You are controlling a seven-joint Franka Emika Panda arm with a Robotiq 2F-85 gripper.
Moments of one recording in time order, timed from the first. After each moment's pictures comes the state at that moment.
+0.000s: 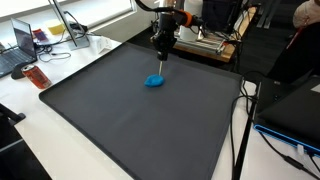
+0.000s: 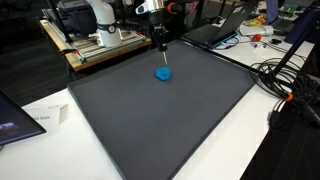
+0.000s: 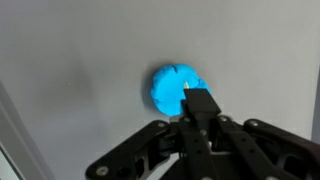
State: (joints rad) arm -0.14 0.21 0.49 -2.26 2.52 3.57 -0.52
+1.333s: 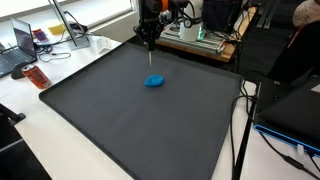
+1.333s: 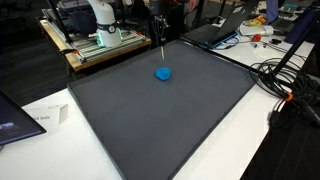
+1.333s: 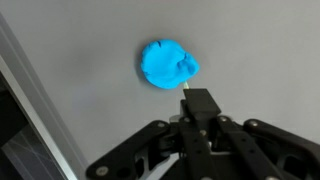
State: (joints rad) arm -0.68 0.50 1.01 -1.91 2.51 4.03 -0.67
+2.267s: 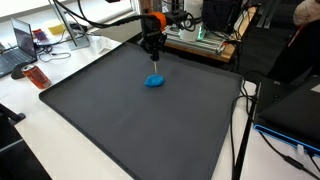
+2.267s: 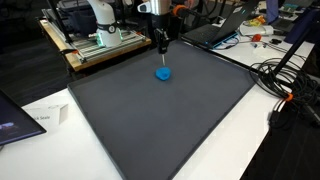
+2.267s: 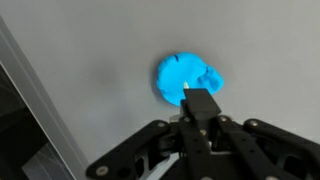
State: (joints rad) arm -0.63 0.63 0.95 -1.87 2.51 4.02 -0.62
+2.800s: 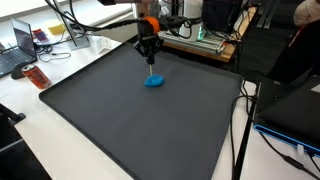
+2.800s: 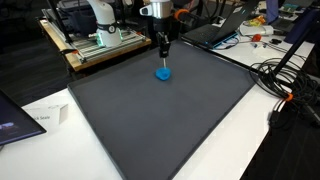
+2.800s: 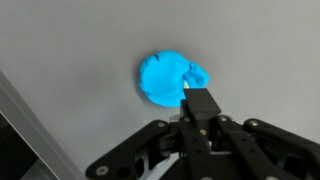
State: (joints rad) arm -0.54 0.63 0.84 -1.82 2.51 4.00 -0.54
